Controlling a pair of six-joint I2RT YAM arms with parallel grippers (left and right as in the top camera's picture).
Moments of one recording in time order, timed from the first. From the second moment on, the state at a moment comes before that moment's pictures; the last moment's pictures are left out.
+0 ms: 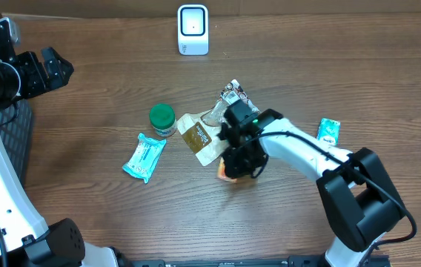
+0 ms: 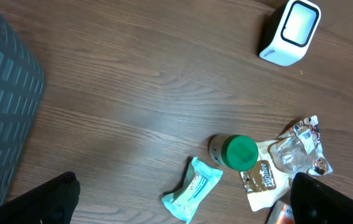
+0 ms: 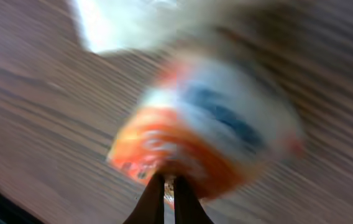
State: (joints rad) left arm 0.39 1.67 2.08 -1.45 0.30 -0.02; right arm 0.58 1.87 1.18 -0.88 -0.34 0.17
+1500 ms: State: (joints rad) left arm 0.39 1.67 2.08 -1.45 0.30 -0.02; right arm 0.43 2.01 1.41 -0.95 -0.21 0.18
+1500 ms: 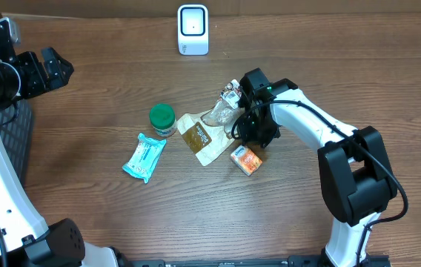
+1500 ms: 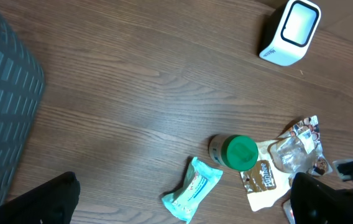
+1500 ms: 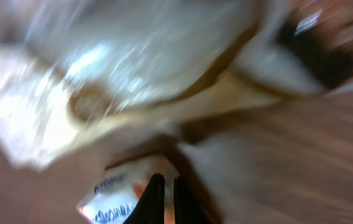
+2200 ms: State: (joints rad) left arm 0.39 1.67 2.07 -1.45 0.30 -0.02; right arm 0.43 2.01 1.40 -1.28 -0.55 -0.22
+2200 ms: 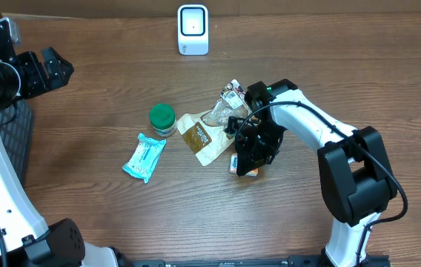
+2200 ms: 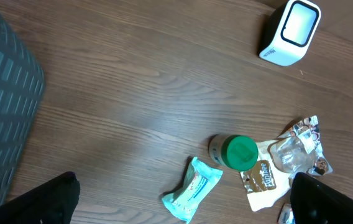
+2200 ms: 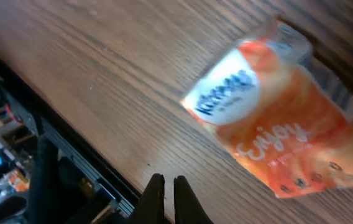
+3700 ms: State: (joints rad) left arm 0.39 1.67 2.08 -1.45 0.30 -0.02; right arm 0.43 1.87 1.47 -1.12 -0.16 0.31
